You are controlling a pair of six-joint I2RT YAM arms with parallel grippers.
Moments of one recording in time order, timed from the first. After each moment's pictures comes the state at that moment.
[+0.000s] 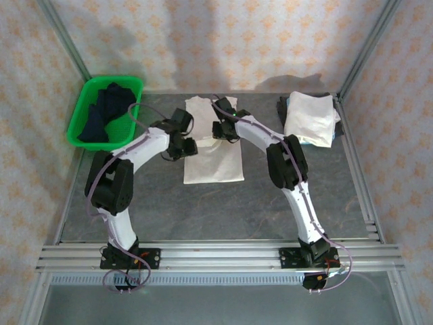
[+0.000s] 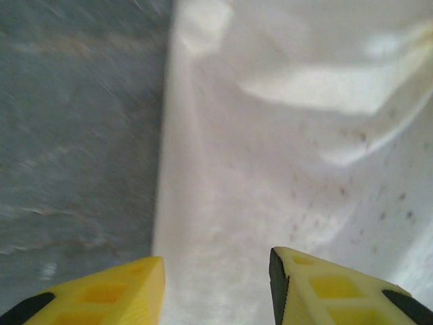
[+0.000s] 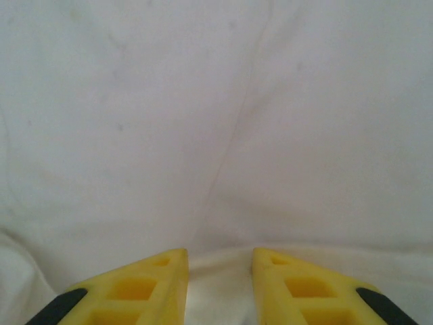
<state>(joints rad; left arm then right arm) -0.36 1.84 1.35 -0.73 0.04 -0.62 0.55 2.39 2.04 -0.70 0.03 0.52</state>
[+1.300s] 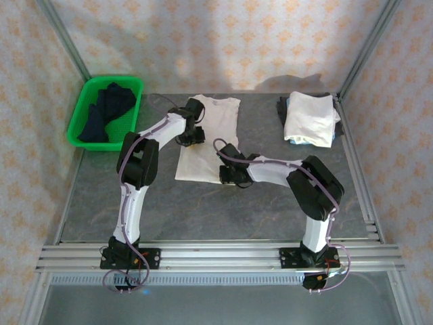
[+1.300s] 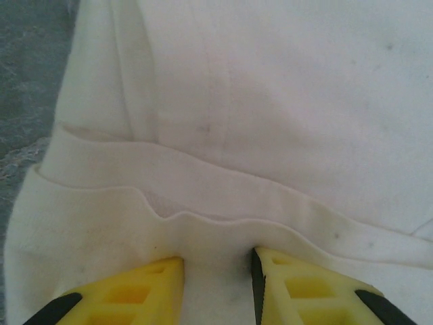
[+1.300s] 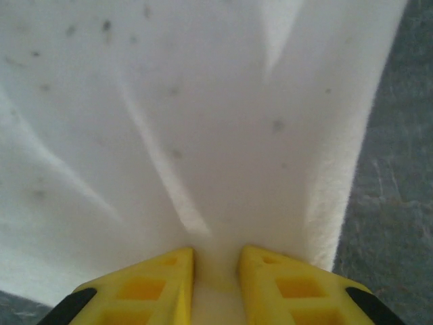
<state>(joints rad) -0.32 2.28 1.84 -0.83 0.00 -0.59 0.75 1.83 1.07 -0.35 0.05 0.67</state>
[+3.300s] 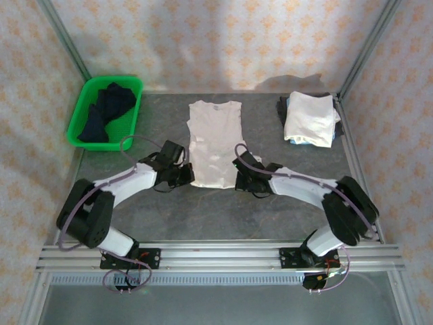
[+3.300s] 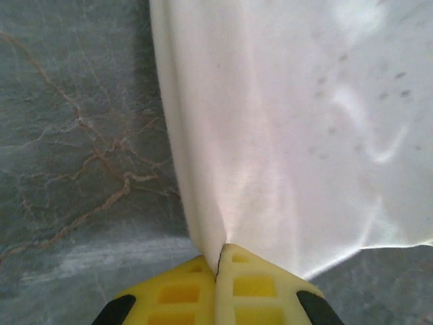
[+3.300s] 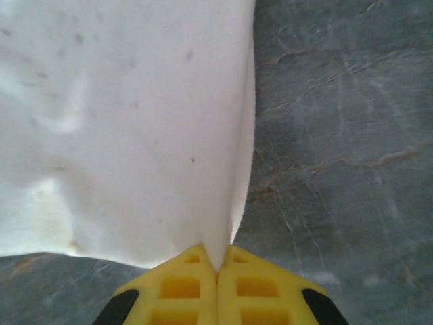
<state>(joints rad) -0.41 1.47 0.80 -0.39 0.25 -0.71 0.75 1.49 0.86 -0.49 0.13 0.80</state>
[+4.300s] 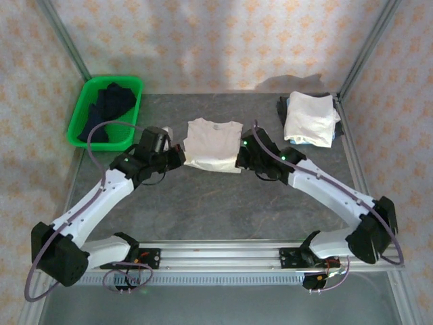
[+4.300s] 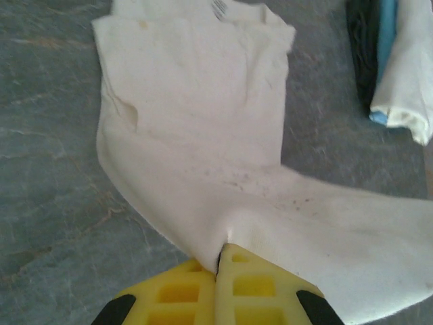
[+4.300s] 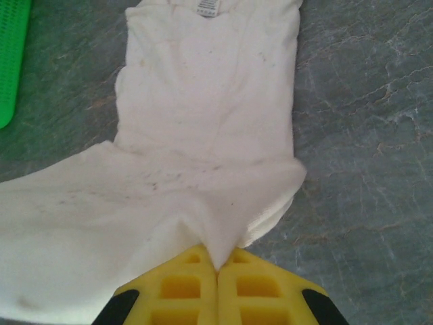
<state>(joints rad) -0.40 1.18 0.99 -0.59 0.10 -0.73 0.72 1.34 1.15 -0.66 0.14 0.76</state>
